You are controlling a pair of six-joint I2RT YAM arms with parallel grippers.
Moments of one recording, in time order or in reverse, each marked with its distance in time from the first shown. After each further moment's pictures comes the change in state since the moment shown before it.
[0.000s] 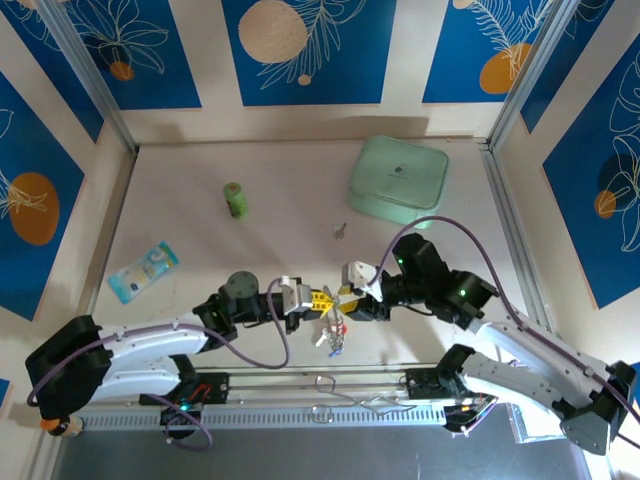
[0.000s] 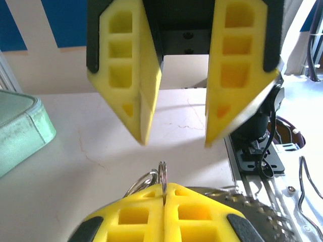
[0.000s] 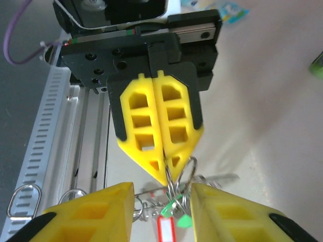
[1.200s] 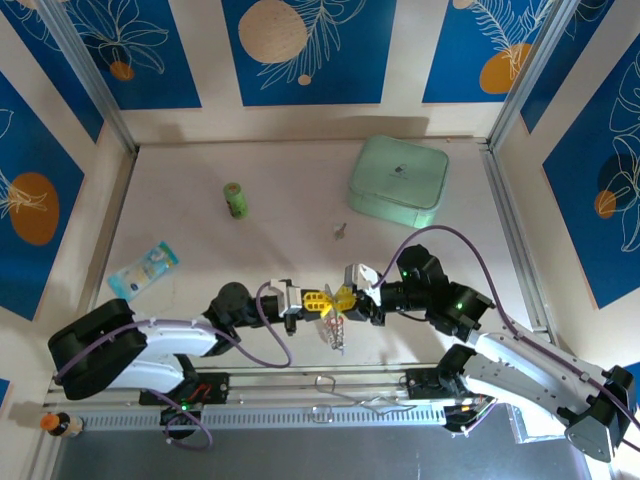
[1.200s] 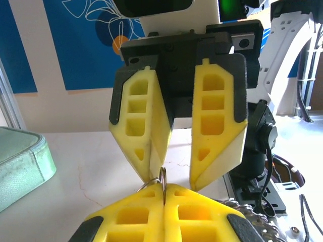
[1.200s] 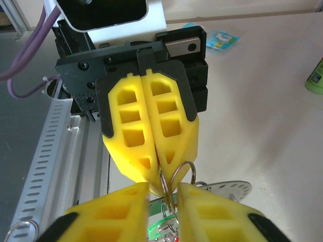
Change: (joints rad) left arm 0.003 0.175 -0.095 0.488 0.033 -0.116; right arm 0.035 -0.040 -0.136 0.224 0.009 0.131
